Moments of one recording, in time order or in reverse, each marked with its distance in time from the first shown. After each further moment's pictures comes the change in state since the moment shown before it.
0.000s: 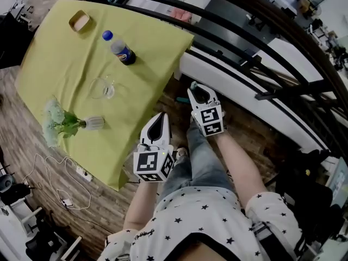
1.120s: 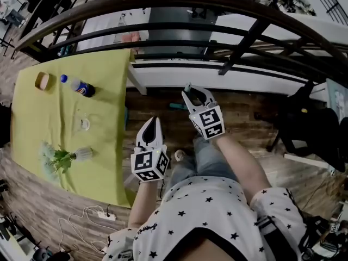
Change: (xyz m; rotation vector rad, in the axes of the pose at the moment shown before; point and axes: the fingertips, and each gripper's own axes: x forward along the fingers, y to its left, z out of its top) left arm -0.032 -0.111 -0.023 0.112 0.074 -0.328; right arm -0.200 -0.049 0.008 0.111 -0.114 -0.353
